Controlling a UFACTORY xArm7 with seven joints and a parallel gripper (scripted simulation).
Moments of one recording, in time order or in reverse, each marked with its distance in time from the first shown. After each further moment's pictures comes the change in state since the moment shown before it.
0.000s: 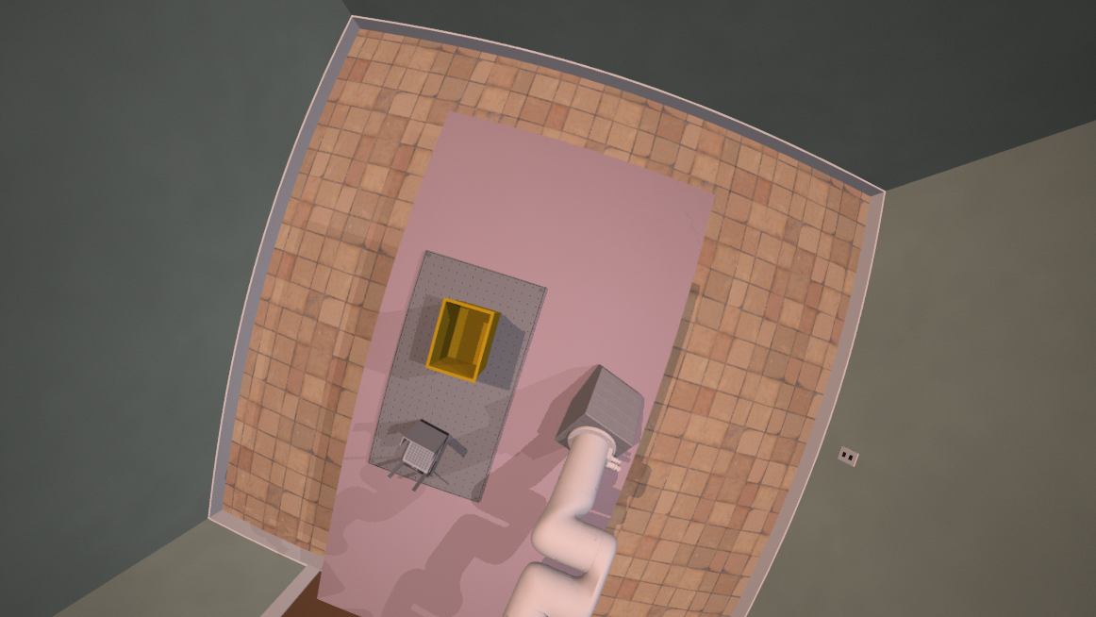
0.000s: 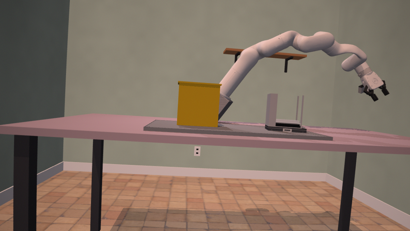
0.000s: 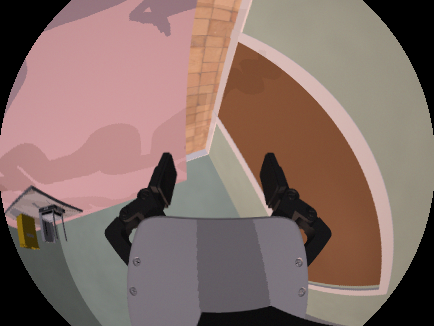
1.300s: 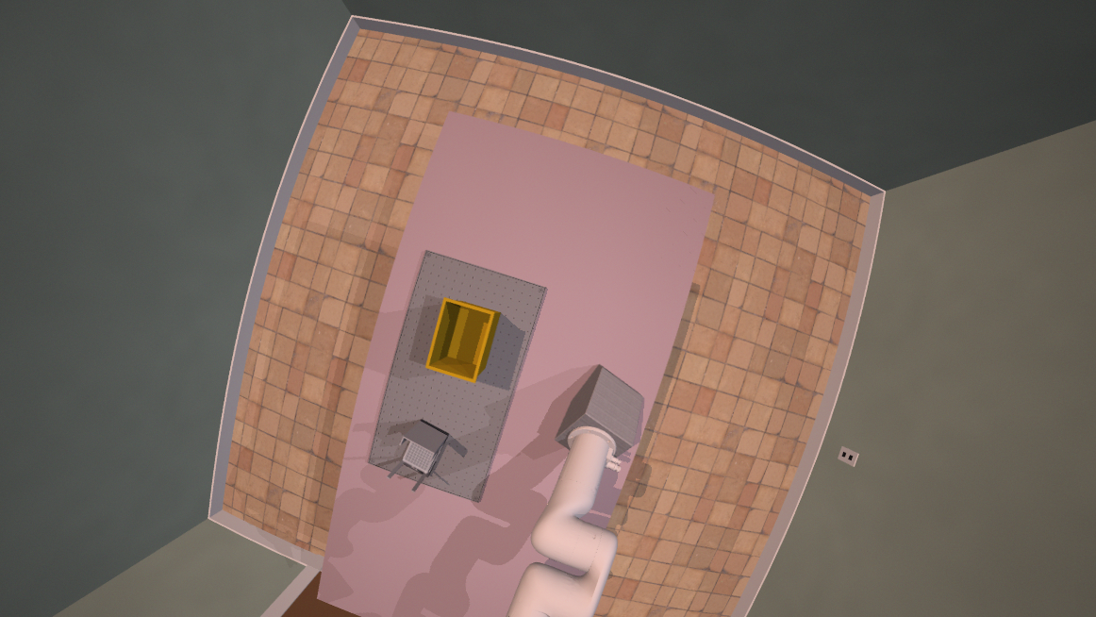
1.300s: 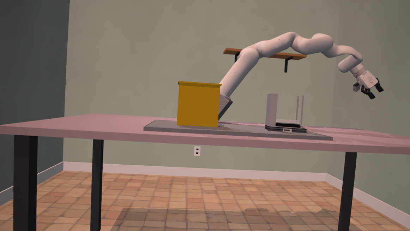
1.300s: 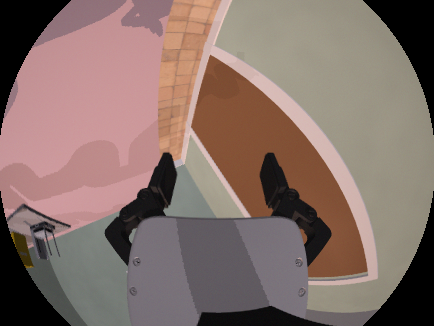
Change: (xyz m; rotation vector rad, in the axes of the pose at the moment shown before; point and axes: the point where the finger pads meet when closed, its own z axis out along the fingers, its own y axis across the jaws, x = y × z) arm 0.057 0.042 -0.026 -0.159 0.049 -0.067
